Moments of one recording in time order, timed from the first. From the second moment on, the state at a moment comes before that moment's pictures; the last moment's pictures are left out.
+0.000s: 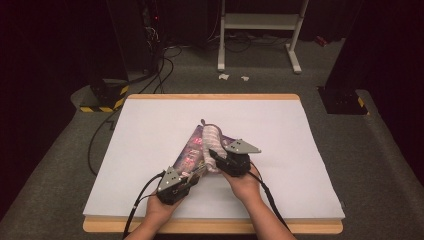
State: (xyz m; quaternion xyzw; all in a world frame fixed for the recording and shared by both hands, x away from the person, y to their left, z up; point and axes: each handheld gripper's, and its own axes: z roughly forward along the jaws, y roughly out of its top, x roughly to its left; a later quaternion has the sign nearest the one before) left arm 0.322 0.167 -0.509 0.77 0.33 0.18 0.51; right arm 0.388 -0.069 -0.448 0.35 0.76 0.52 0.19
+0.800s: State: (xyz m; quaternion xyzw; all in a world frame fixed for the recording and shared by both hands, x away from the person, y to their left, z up) left arm 0.323 0.167 -0.509 0.77 0.33 0.18 0.52; right arm 0.453 -0.121 -0.481 0.47 0.72 0.44 0.25
